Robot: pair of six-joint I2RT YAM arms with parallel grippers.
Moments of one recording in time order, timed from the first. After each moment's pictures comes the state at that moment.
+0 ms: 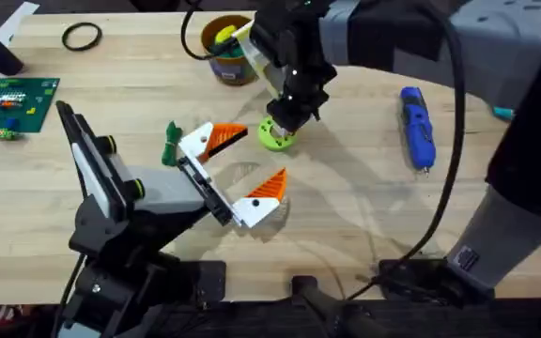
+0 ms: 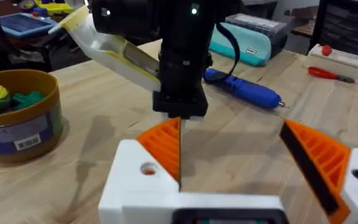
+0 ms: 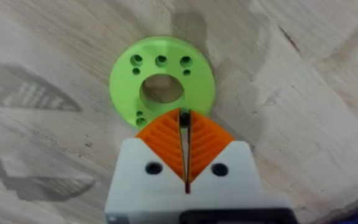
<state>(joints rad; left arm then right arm) -0.31 0.00 0.01 -0.06 0.58 -0.05 0.68 2.01 1.58 -1.04 0.01 -0.03</state>
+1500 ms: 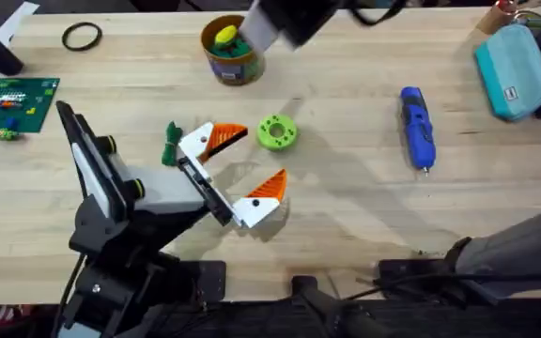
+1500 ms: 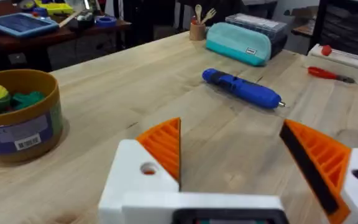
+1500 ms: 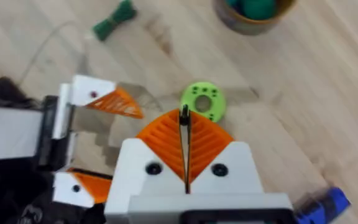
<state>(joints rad) -0.31 0.00 0.01 -0.06 0.58 -0.05 0.79 1.78 2.16 -1.40 -0.04 -0.05</state>
